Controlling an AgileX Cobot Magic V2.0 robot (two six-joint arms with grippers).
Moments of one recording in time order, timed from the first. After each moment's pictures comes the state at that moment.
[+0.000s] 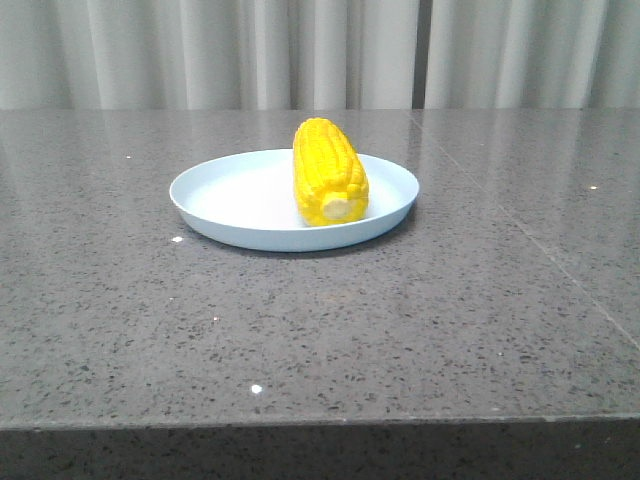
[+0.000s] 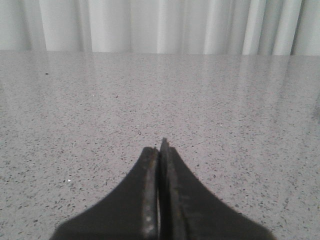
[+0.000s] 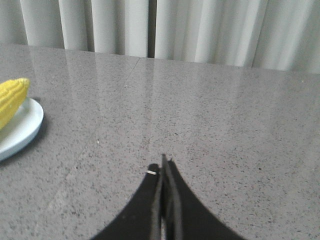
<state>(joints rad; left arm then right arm) 0.02 0.00 0.01 -0.02 0.15 0.03 0.14 0.18 -0.20 -0.23 0.20 0.21</state>
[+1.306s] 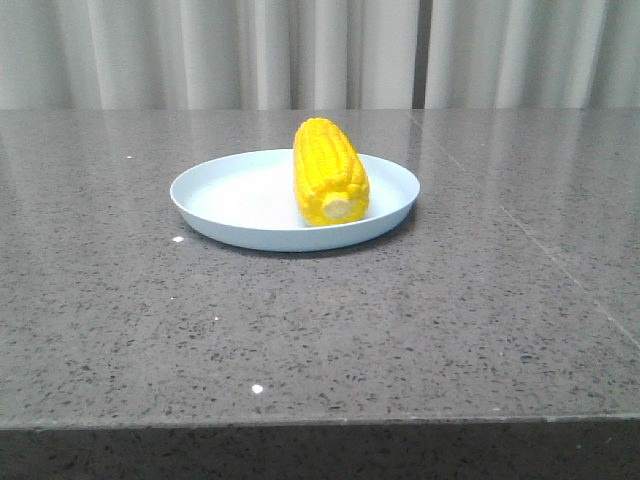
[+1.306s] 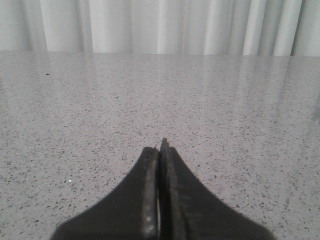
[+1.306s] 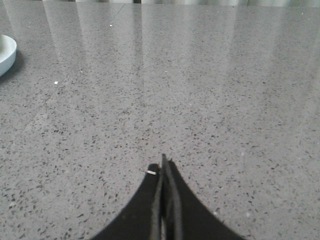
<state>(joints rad) 0.02 0.00 0.01 -0.02 0.15 0.03 0.02 -0.01 0.03 0.11 0.26 -0.06</state>
